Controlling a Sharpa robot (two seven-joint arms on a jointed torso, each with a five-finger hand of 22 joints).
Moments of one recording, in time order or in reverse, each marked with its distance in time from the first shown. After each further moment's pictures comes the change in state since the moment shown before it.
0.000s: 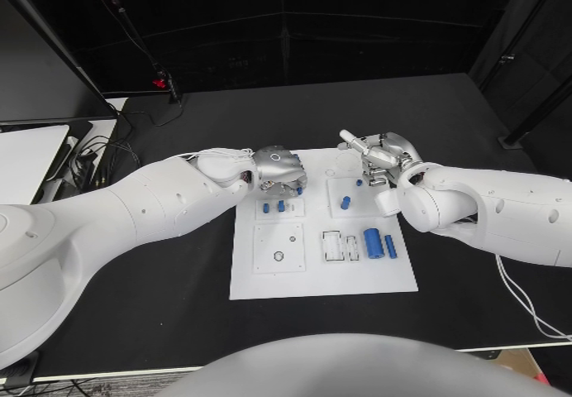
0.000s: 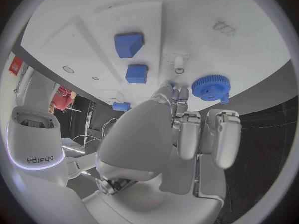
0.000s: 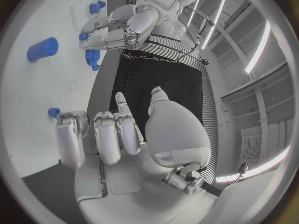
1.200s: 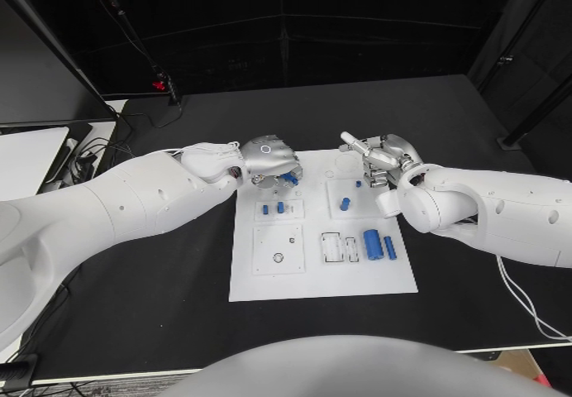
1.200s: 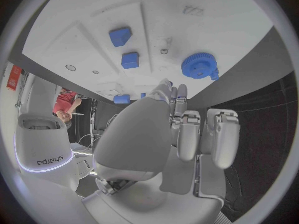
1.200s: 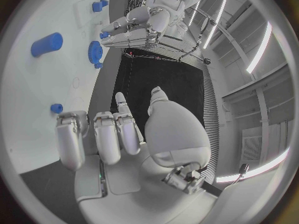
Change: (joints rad) left arm 0.041 -0.070 -0.002 0.075 -0.002 -0.124 0.018; left_hand -0.028 -0.001 0.073 0.004 -0.008 0.093 -0.010 0.033 0.003 0.082 -0.007 -0.029 0.001 0.002 -0.019 0.000 0.000 0.000 0.000 -0.022 0.000 0.000; right arm 0.000 -0.005 0.000 -0.004 0.000 -0.002 -0.011; right_hand 0.004 0.004 -0.003 -0.003 0.000 0.000 0.000 0.000 0.000 0.000 0.000 0.000 0.000 0.000 0.000 0.000 0.000 0.000 0.000 0.000 0.000 0.000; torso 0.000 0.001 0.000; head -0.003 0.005
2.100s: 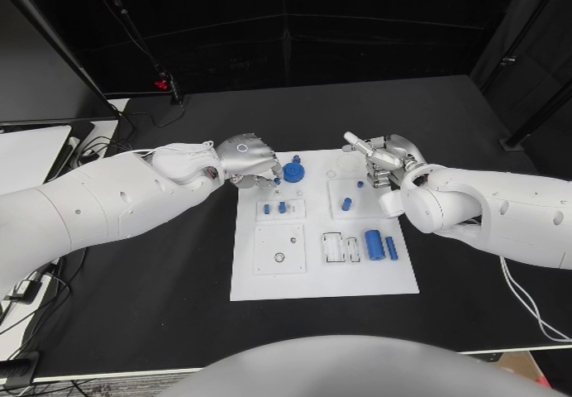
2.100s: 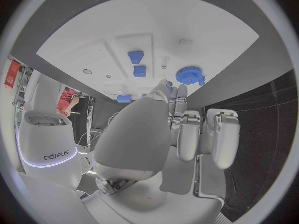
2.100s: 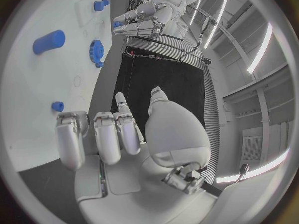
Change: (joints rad) left arm 0.021 -0.144 -0.001 0.127 0.000 0.012 -0.027; left_hand -0.018 -0.004 0.013 -0.005 0.001 0.004 0.003 -0.010 0.000 0.000 0.000 -0.012 0.000 0.000 0.000 0.000 0.000 0.000 0.000 0.000 0.000 0.000; right arm 0.000 -0.006 0.000 0.000 0.000 0.000 -0.003; right_hand 0.000 0.000 0.000 0.000 0.004 0.000 0.000 0.004 0.000 0.000 0.000 0.000 0.000 0.000 0.000 0.000 0.000 0.000 0.000 0.000 0.000 0.000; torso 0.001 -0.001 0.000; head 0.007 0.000
